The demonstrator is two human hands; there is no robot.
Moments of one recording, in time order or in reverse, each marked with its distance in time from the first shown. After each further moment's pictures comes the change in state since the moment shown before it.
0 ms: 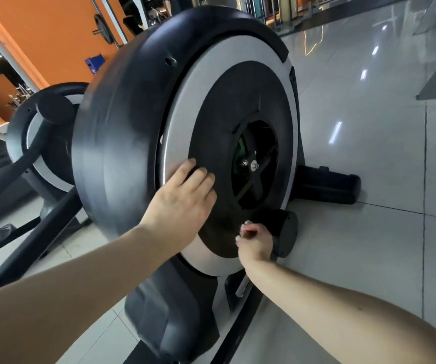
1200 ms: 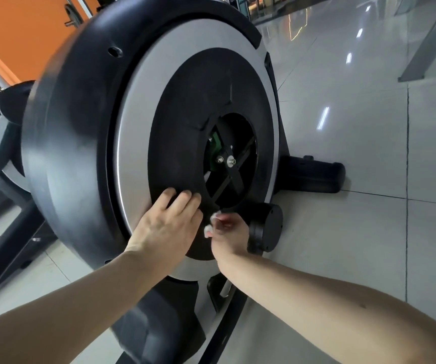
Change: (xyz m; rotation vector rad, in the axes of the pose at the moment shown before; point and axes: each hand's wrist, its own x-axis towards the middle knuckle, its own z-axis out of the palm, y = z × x) left_hand 0.008 0.042 0.014 -0.141 -0.168 0.015; right_hand 0.003 -0.032 0.011 0.419 -0.113 0.269
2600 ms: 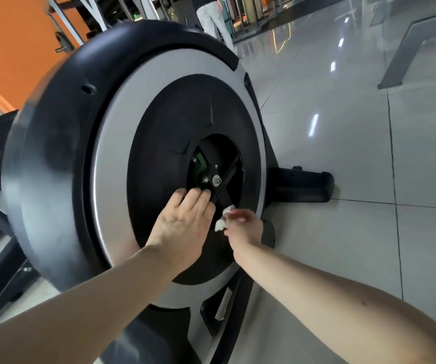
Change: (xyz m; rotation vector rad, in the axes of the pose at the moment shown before) left_hand 0.065 0.010 -0.019 -0.044 -0.140 -0.035; right_hand 0.037 -0.054 -0.019 -0.226 0.109 -0.162
